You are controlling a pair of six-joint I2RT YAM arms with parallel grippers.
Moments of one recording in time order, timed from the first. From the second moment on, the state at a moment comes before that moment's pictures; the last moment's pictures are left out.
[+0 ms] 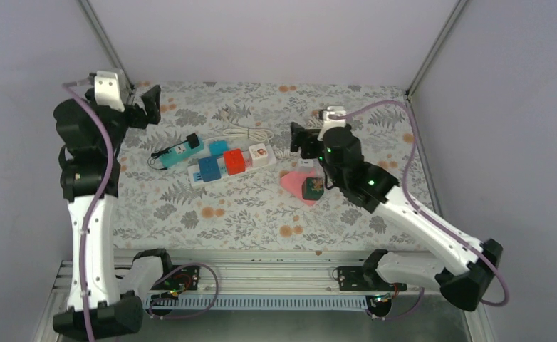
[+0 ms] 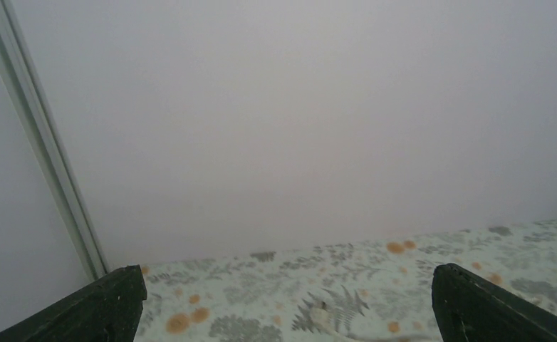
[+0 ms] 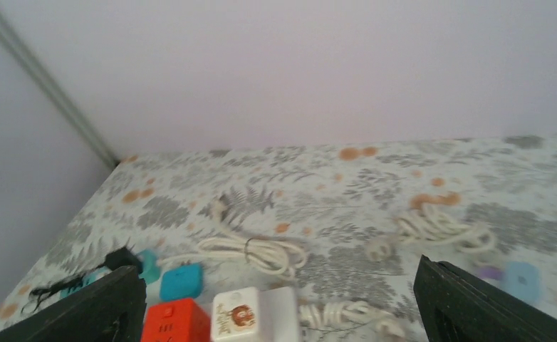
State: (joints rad) left arm 0.17 0.99 1.28 -0.36 0.33 -0.01; right arm 0.81 1.15 1.10 -0.25 0.45 0.38
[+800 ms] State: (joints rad) left arm 0.17 0.27 0.85 -0.42 0.24 -0.22; right arm 0.81 0.45 0.91 -0.76 0.93 0.74
